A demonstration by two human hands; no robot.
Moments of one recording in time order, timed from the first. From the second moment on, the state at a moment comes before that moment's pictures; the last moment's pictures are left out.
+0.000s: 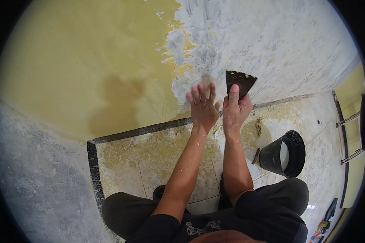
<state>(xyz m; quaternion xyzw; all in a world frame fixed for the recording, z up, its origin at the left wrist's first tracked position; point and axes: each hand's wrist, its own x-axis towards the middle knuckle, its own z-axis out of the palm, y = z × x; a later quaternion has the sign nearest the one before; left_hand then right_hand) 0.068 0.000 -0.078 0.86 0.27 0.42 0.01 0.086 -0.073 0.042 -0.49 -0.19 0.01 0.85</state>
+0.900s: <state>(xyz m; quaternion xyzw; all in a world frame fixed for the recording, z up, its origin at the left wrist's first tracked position) 0.029 -0.067 -0.150 0.97 0.16 0.10 0.15 0.318 -0.434 -0.110 -0.84 -0.16 0.47 -0.23</state>
